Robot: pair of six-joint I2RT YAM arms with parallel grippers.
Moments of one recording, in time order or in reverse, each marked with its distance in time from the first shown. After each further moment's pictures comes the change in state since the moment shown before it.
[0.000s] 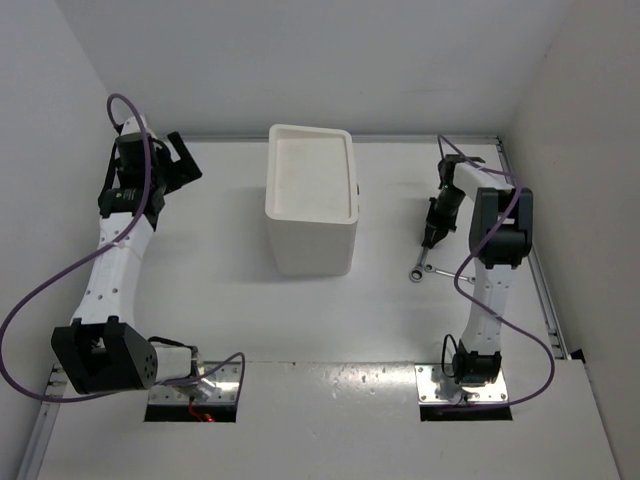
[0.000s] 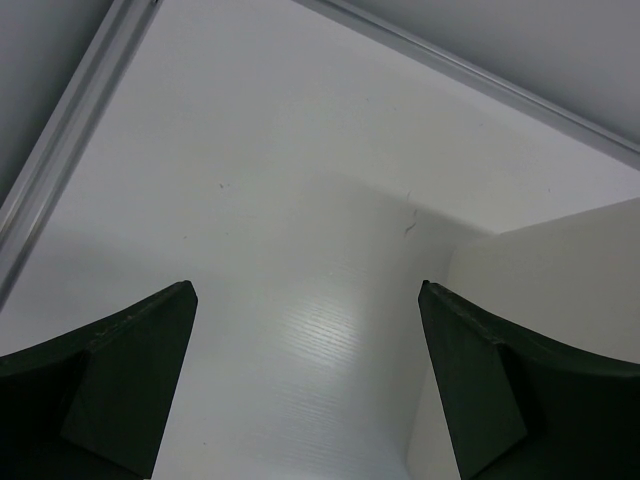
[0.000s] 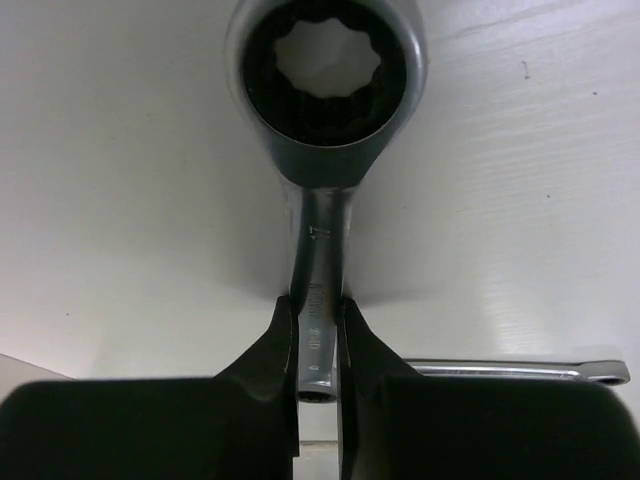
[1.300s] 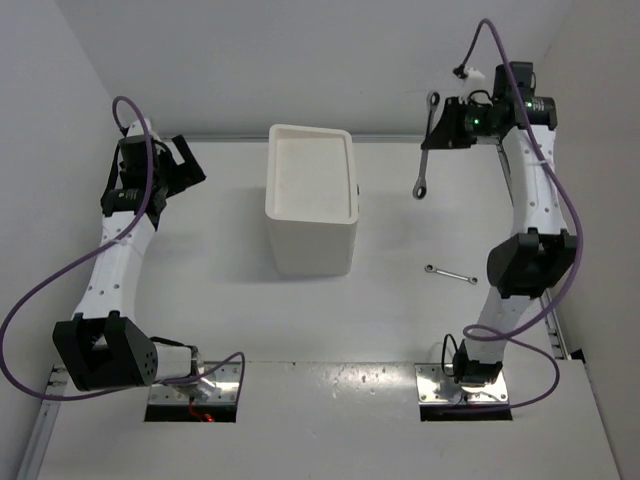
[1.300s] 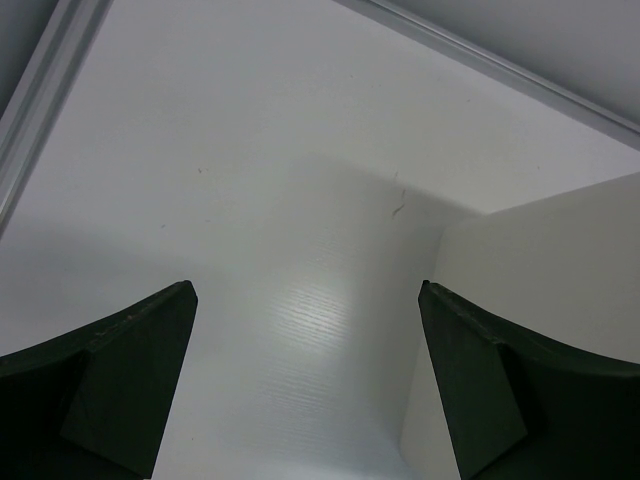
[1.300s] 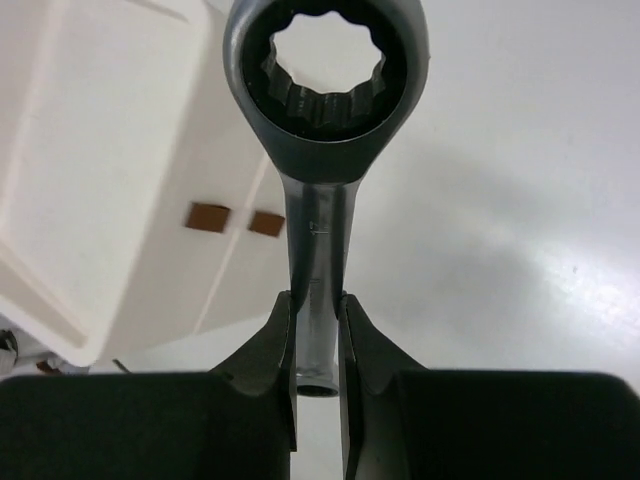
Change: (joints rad) left arm 0.006 0.015 -0.020 0.008 0.063 -0.008; right arm -0.030 -0.322 0.477 -0.056 -0.588 -0.454
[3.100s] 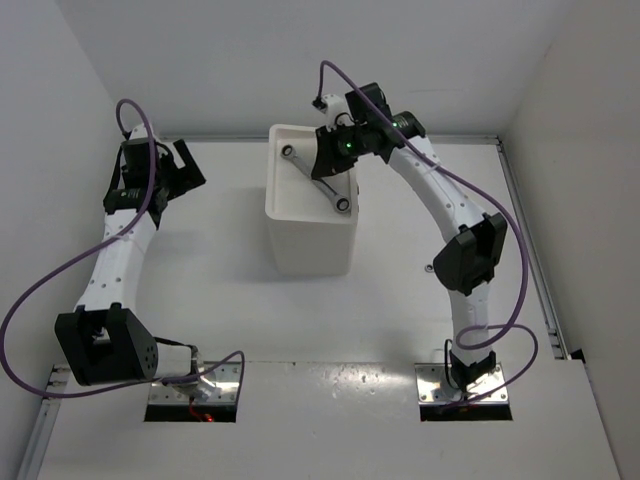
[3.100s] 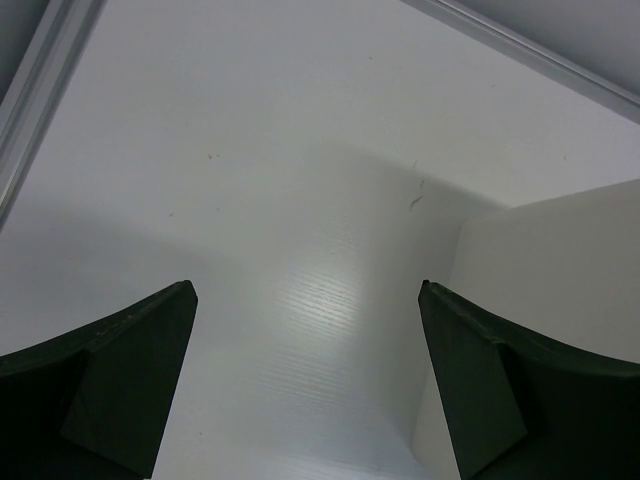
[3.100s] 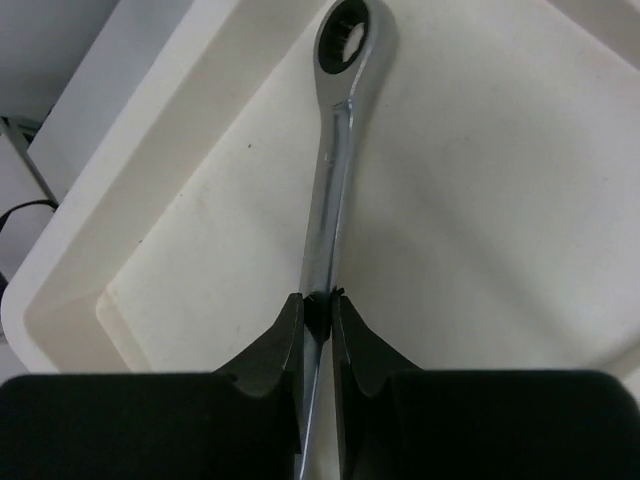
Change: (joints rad) left arm 0.011 0.028 -0.021 0.006 -0.003 0.007; right arm 0.568 0.150 0.065 0.201 0.182 0.136
